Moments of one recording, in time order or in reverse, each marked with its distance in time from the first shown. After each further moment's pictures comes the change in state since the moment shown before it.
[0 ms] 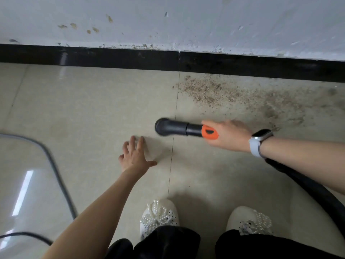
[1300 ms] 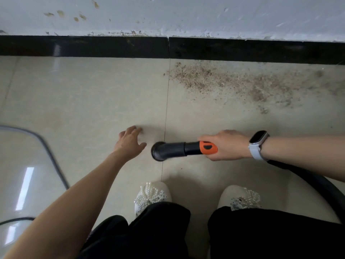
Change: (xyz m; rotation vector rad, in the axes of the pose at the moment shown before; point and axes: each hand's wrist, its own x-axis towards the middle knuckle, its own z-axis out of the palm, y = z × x) left_hand -0.008 0.000 -0.019 -0.056 -0.077 0.181; right_hand -0.061 -0.003 0.026 0.070 -0.291 -0.087
